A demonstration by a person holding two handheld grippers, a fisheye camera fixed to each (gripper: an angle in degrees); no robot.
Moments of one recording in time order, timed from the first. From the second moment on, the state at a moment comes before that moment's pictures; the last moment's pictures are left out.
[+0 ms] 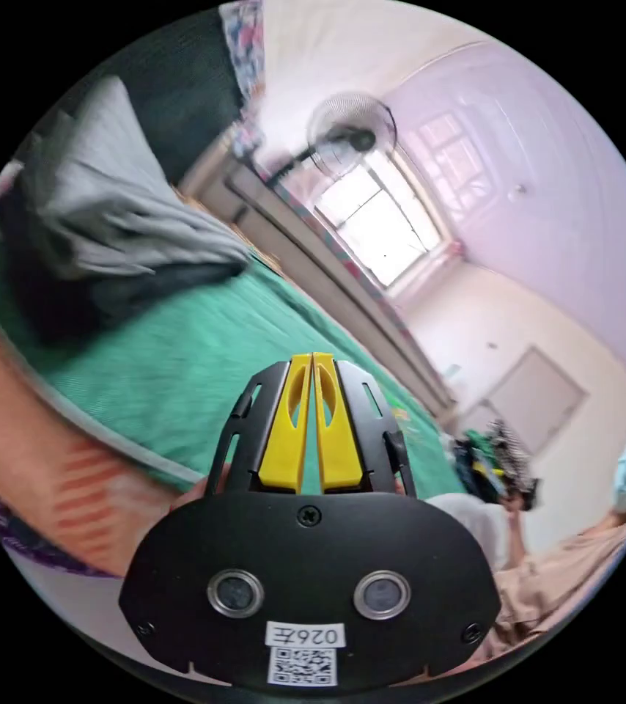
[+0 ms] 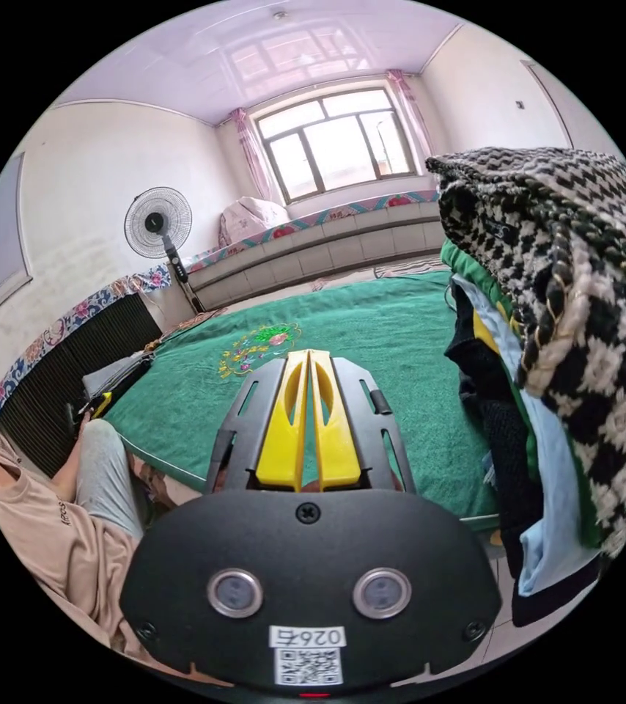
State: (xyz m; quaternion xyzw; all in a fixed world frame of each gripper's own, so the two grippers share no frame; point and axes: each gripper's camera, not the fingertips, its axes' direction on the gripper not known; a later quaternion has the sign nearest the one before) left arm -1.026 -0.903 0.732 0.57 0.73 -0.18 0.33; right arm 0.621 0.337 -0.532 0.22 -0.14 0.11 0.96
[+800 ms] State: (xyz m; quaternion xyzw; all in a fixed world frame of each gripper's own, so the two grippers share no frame) left arm -1.038 -0.692 -0.095 0.67 0.54 0.46 0.22; right arm 0.743 0.367 -0.850 0.22 0.27 0.20 0.92
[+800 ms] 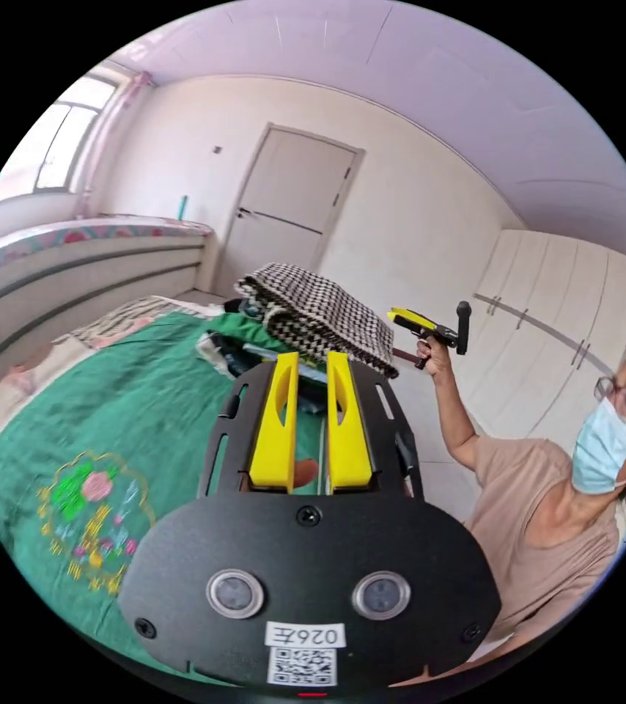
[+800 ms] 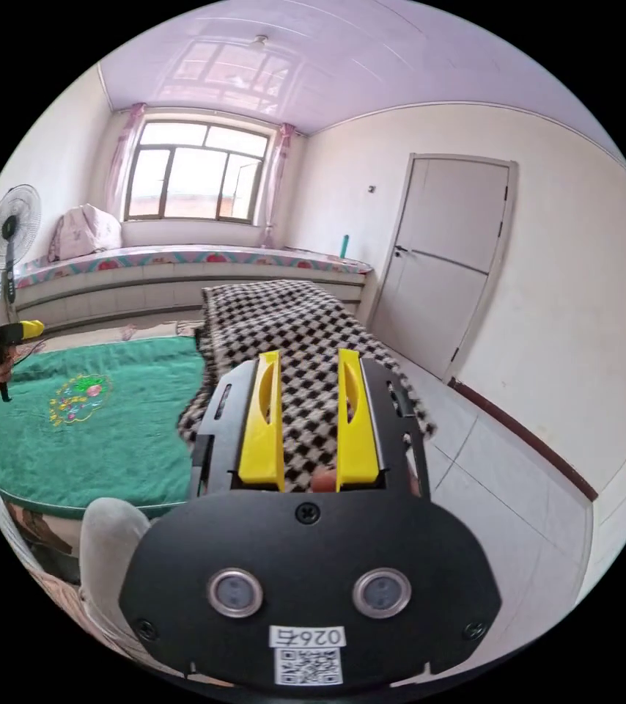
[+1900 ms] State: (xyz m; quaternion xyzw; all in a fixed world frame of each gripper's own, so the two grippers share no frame) left arm -0.853 -0.763 -0.307 0.45 0.70 0.52 0.19; right arm 0.935 0.127 -0.962 0.09 0.19 0.10 0.97
